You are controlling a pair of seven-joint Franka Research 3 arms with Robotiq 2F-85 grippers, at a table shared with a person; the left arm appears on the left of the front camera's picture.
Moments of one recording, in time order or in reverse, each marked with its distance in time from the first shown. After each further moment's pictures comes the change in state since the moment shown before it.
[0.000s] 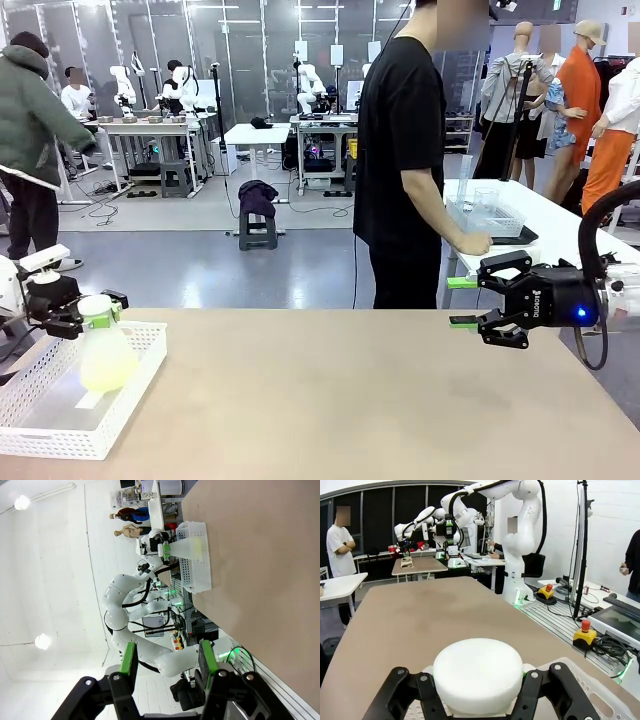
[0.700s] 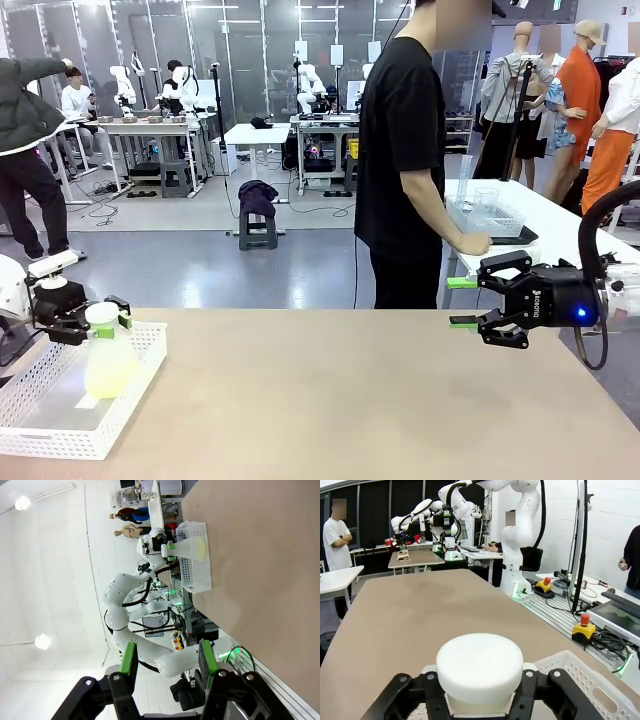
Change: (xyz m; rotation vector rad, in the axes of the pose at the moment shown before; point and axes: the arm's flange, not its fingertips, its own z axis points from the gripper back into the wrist) left arm -0.008 0.004 -0.006 -0.013 0.032 0.012; right arm 0.000 0.000 0.000 0.000 0.000 0.000
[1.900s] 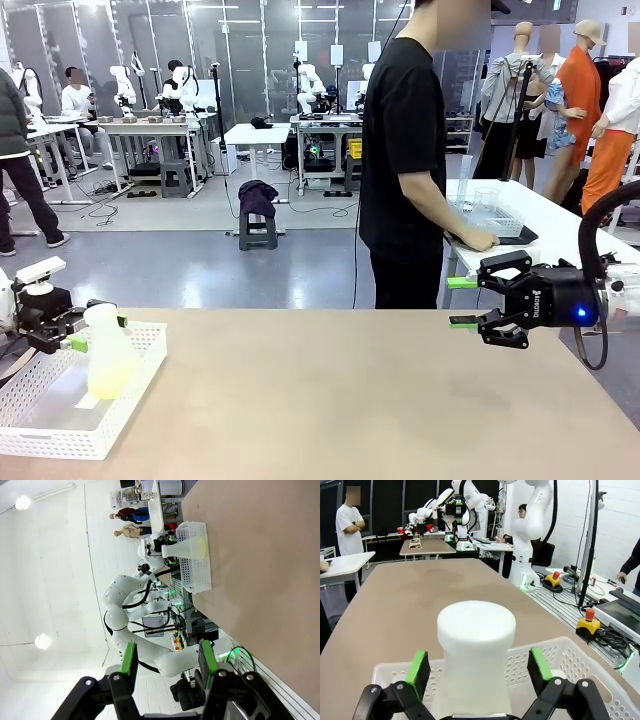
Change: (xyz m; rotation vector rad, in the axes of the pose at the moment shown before) left arm -0.010 -0.018 0.023 0.070 0.041 0.034; right arm 0.000 0.000 0.000 0.000 0.000 0.000
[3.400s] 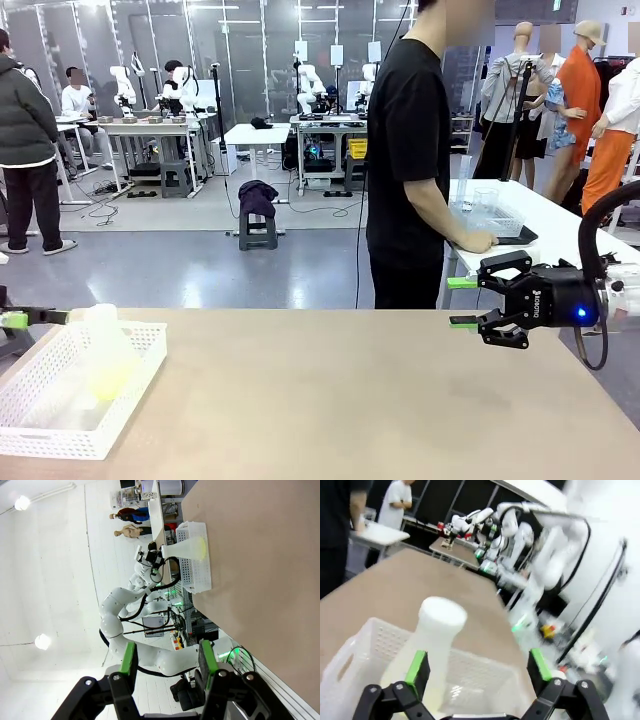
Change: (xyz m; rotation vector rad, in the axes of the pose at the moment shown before) left arm 0.033 -0.091 0.058 0.187 -0.149 0.469; right arm 0.000 0.000 0.000 0.000 -0.001 0.000
